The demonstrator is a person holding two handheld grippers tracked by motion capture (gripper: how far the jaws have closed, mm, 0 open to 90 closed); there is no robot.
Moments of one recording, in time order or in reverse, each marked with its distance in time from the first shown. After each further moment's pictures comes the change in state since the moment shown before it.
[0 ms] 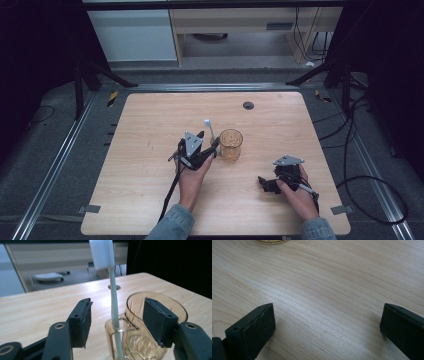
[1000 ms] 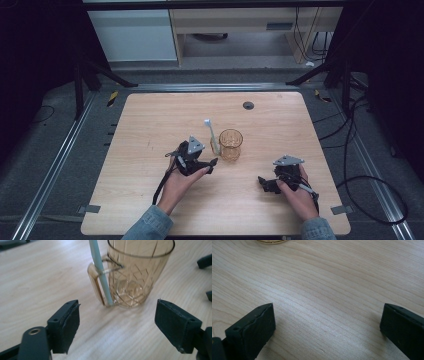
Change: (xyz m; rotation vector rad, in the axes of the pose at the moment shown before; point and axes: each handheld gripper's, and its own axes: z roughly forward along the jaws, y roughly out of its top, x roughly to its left) left arm 0.013 -0.005 -0.010 0.379 -0.181 0.121; right arm 0.000 0.000 0.000 0.000 0.000 0.000
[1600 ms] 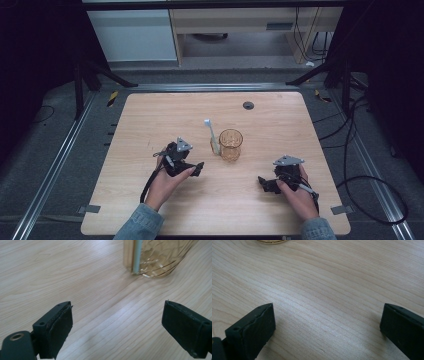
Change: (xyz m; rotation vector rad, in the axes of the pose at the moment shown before) left arm 0.031 -0.017 -0.016 0.144 0.090 -0.034; right arm 0.000 0.000 0.000 0.000 0.001 0.000
